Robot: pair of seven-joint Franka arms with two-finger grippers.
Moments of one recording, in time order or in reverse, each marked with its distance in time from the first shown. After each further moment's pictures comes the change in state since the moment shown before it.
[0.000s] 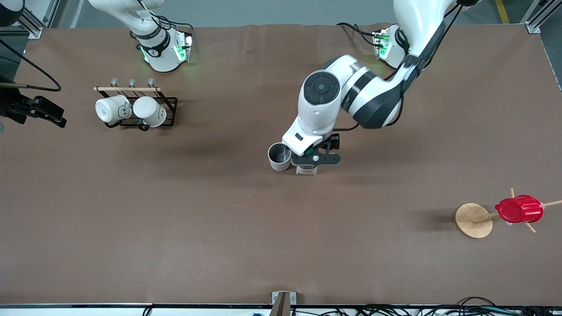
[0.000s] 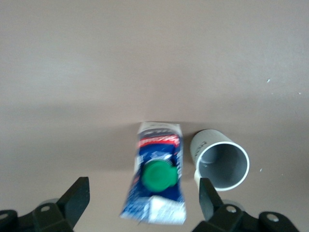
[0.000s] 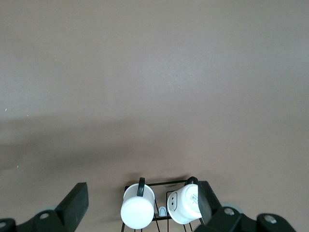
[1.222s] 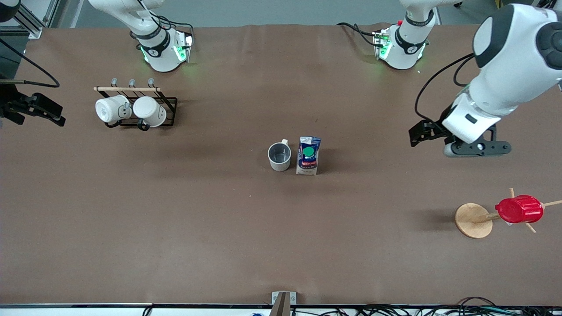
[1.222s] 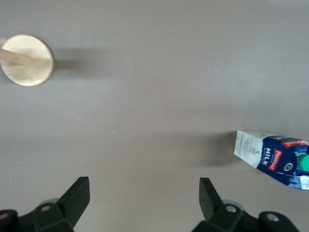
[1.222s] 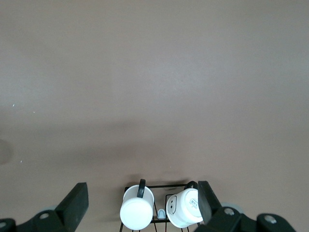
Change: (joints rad) left arm 0.513 -0.433 0.042 -0.296 -0.259 -0.027 0.576; right arm -0.001 0.000 0.000 0.018 0.017 0.000 -0.052
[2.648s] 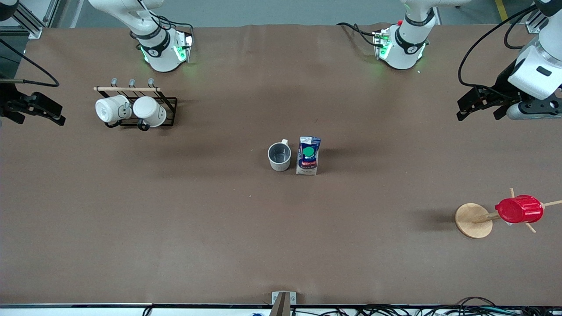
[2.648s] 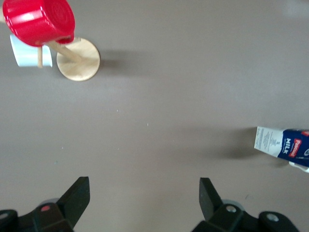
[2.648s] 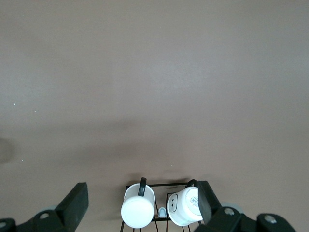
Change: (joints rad) left arm -0.164 -0.172 0.295 -0.044 -0.009 -0.071 0.089; right arm -0.001 0.000 -0.001 0.001 0.004 -0.008 0.001
